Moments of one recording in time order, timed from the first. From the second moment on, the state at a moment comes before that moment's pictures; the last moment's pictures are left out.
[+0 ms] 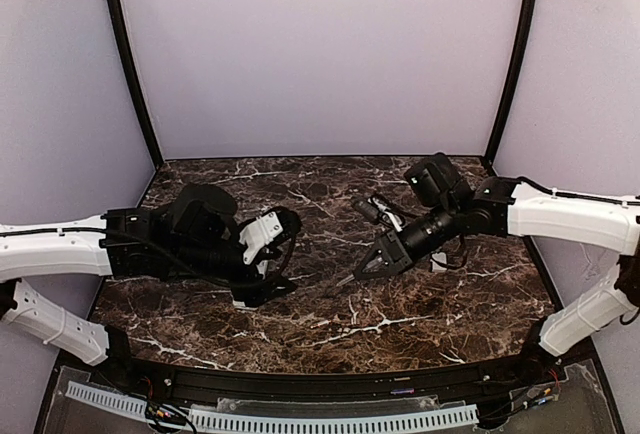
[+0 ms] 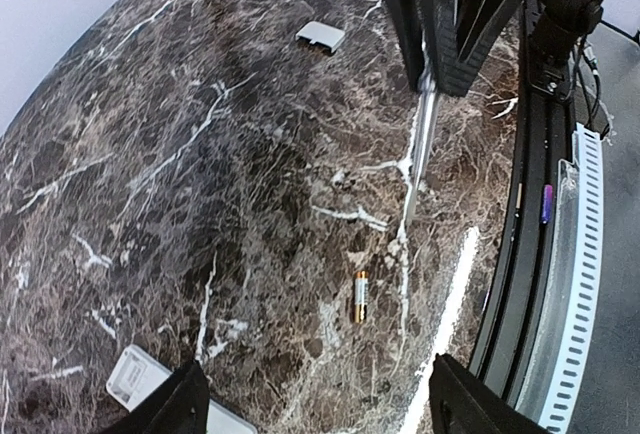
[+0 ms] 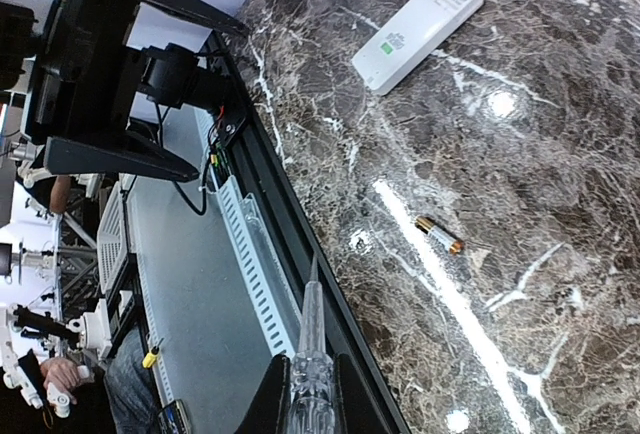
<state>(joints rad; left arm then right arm) -1.10 1.18 0.92 -0.44 -0.01 0.05 0.85 1.37 1.02 -0.50 -0.71 0.37</state>
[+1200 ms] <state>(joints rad) -1.16 1.50 1.08 -0.30 0.19 0.04 0.94 1.46 1.08 -0.44 -0.73 0.38</state>
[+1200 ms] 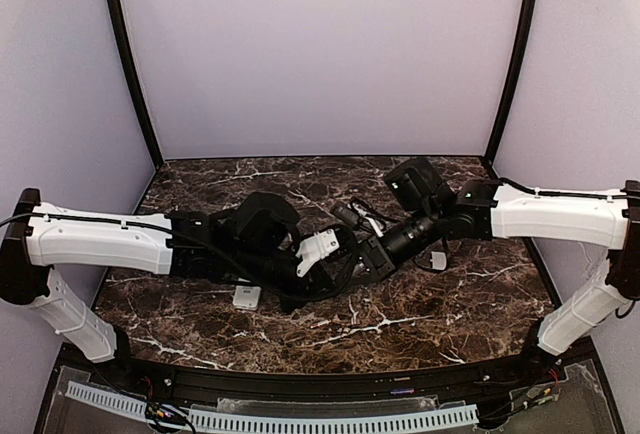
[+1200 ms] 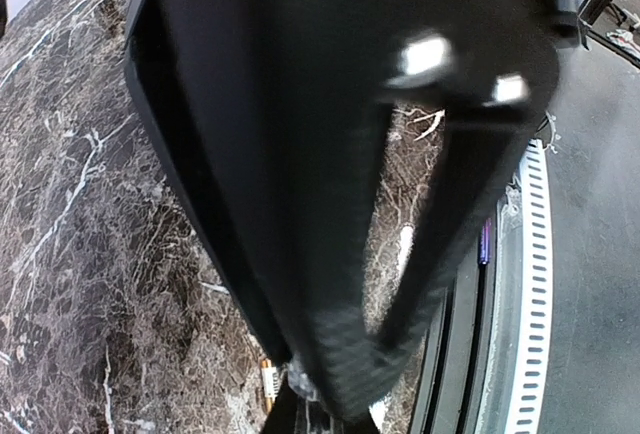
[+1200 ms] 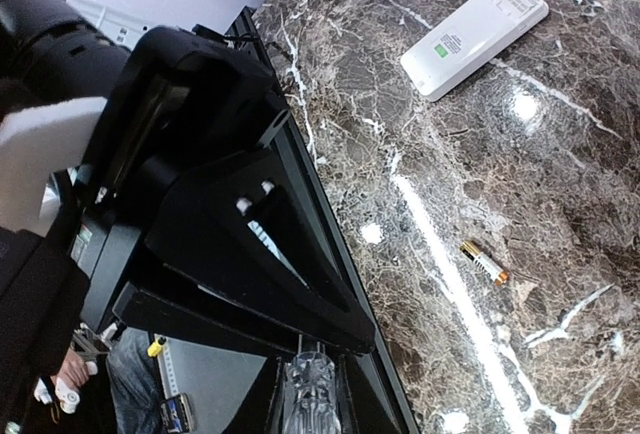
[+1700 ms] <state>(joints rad) -1.16 1.20 0.84 -0.35 -0.03 -0.16 0.91 1.37 1.07 -0.42 -0.55 0.40</state>
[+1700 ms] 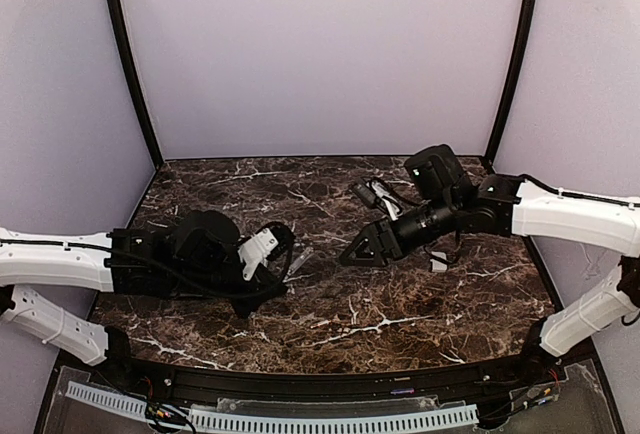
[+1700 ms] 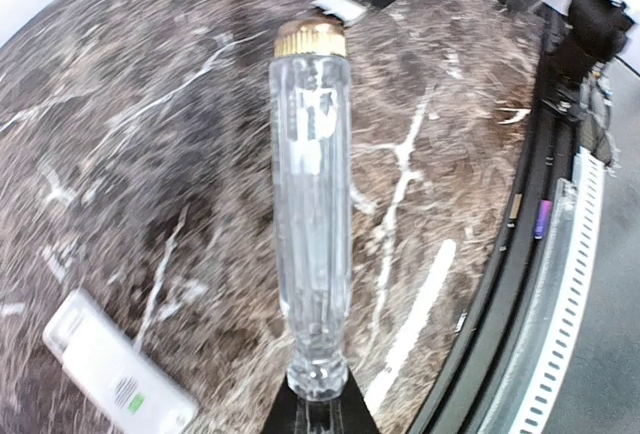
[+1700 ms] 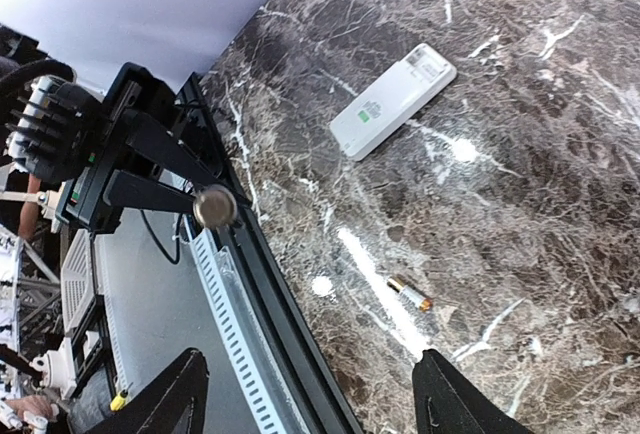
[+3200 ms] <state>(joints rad) -0.72 1.28 0.62 -0.62 -0.22 -0.53 0.84 1.26 0.98 -0.43 -0.44 0.42</state>
